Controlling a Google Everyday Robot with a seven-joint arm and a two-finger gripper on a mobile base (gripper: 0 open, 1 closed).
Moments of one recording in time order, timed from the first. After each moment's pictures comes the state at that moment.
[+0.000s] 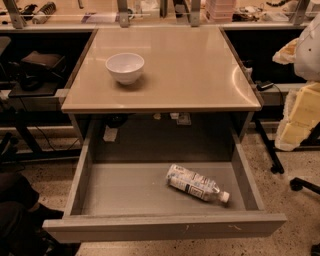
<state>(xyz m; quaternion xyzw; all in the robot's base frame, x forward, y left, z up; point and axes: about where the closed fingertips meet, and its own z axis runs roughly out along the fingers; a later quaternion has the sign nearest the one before) 0.438 -0.217 0.976 -0.60 0.78 -0.03 0.16</state>
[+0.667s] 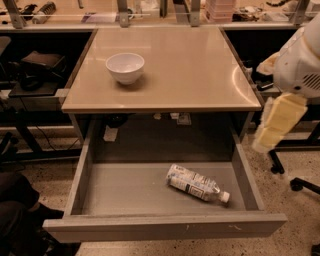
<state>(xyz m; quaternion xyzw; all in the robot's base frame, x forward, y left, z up) 0.457 -0.198 0.946 -0.60 0.78 0.00 0.18</state>
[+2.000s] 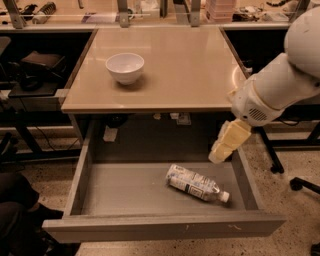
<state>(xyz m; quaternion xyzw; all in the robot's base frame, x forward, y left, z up) 0.495 -0.154 0.851 -0.56 0.80 0.08 0.22</state>
